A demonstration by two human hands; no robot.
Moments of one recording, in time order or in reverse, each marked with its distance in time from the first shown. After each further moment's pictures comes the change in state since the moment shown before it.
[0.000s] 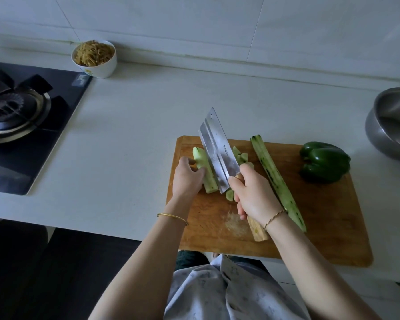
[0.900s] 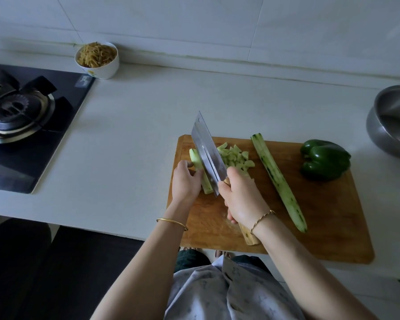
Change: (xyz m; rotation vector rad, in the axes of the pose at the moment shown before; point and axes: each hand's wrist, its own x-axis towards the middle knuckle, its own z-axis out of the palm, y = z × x) left_hand -0.006 -0.016 -0.003 0.045 0.047 0.077; right_hand -0.009 -0.011 0.018 -0.142 -0.056 -0.026
